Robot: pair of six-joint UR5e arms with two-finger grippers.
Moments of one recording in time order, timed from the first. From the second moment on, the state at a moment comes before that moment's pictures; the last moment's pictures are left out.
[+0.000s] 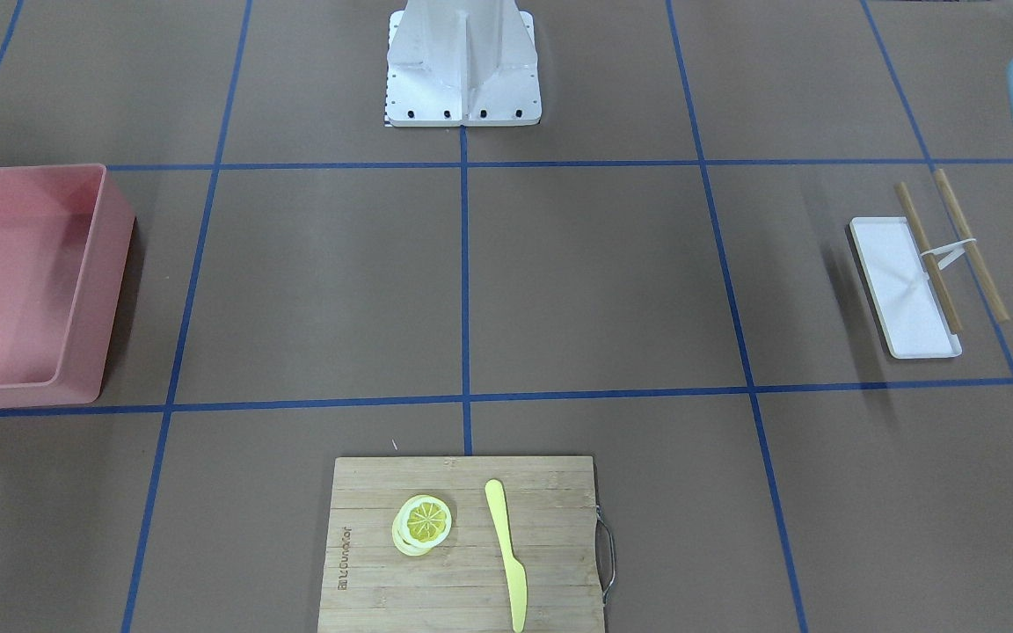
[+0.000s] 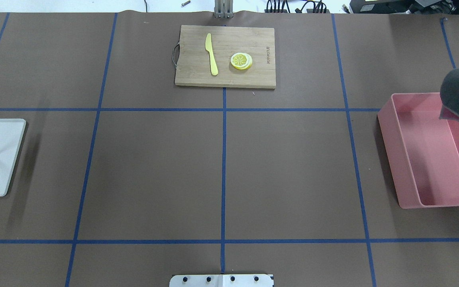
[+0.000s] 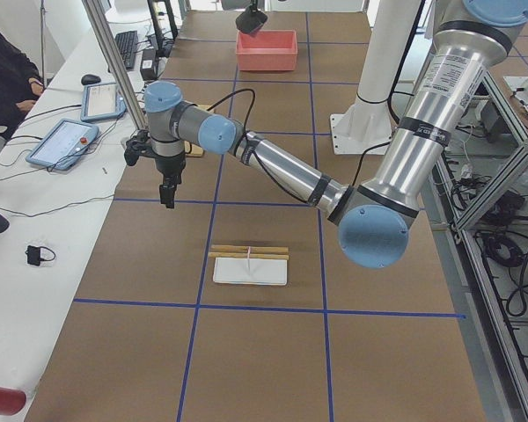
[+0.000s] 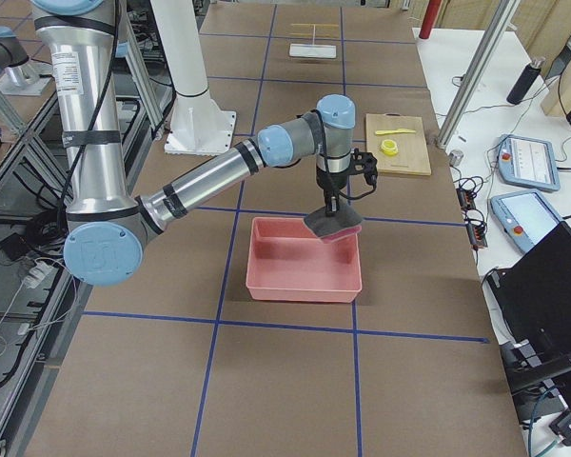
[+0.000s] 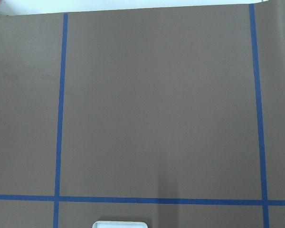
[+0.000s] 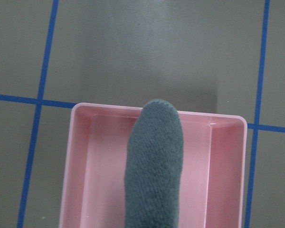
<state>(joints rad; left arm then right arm) -1.37 -1.97 -1.68 -1.43 -2.22 -0.39 1.27 -1.50 2.02 -1.78 2.16 0.31</state>
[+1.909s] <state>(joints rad) -1.44 -1.79 -1.69 -1.70 -2.22 -0.37 1.30 -1.51 2.18 -1.80 2.06 0.26</state>
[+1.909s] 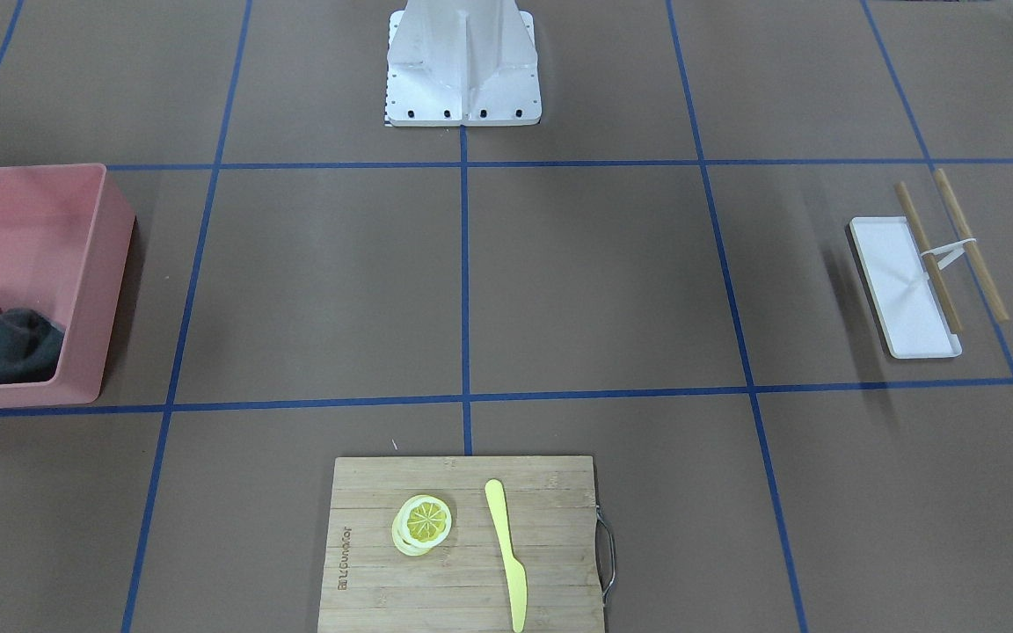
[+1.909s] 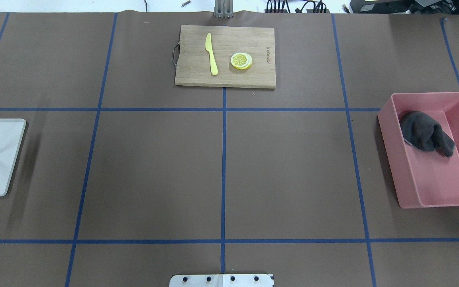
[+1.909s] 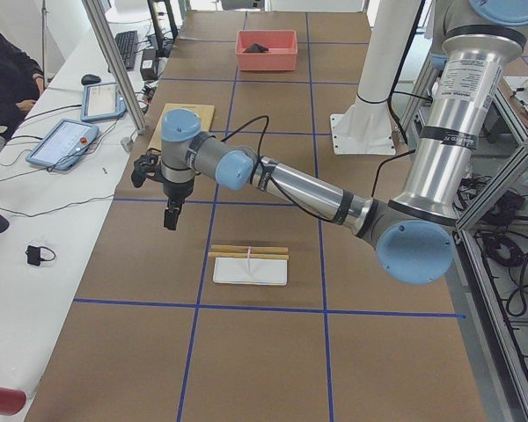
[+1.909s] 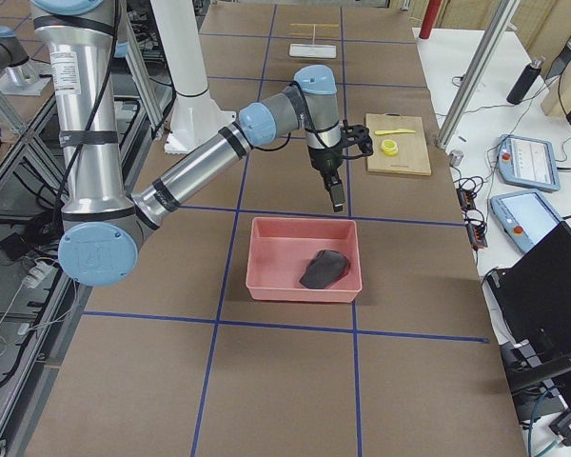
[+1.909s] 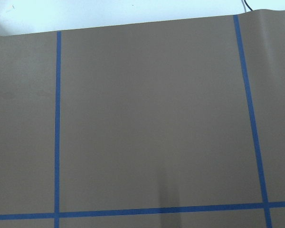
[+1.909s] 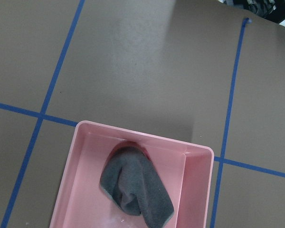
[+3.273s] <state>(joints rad) -1.59 -1.69 -1.52 -1.65 -2.28 -0.13 1.58 -1.55 1.62 -1.73 2.30 0.03</state>
